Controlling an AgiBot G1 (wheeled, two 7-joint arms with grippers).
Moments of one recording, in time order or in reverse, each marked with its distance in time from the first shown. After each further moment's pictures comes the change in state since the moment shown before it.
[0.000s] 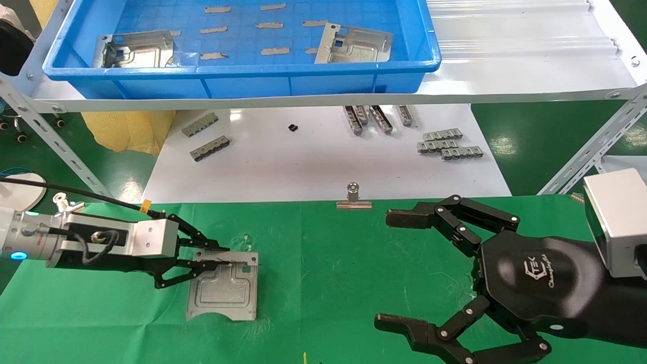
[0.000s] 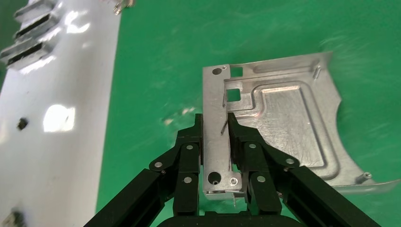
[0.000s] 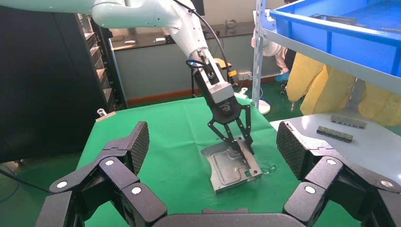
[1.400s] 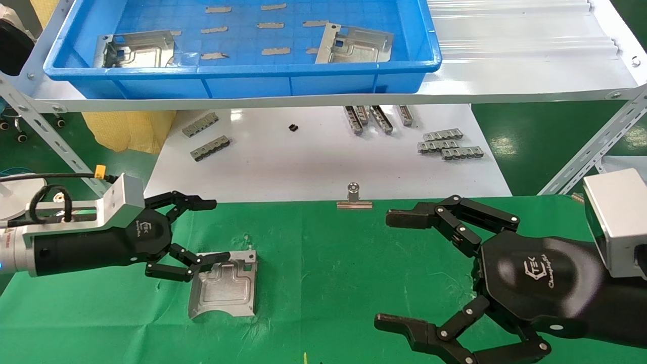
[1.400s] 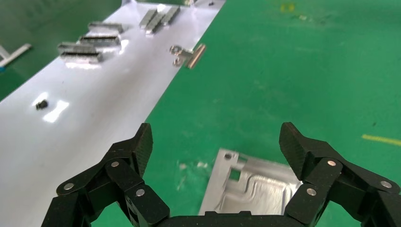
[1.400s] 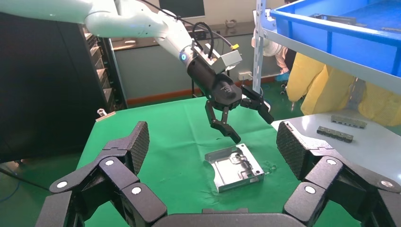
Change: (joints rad) left arm 0.132 -0.078 -0.171 -0.006 -0.211 0.088 -0.265; right arm 0.000 0.000 0.000 0.000 0.000 0.000 0.000
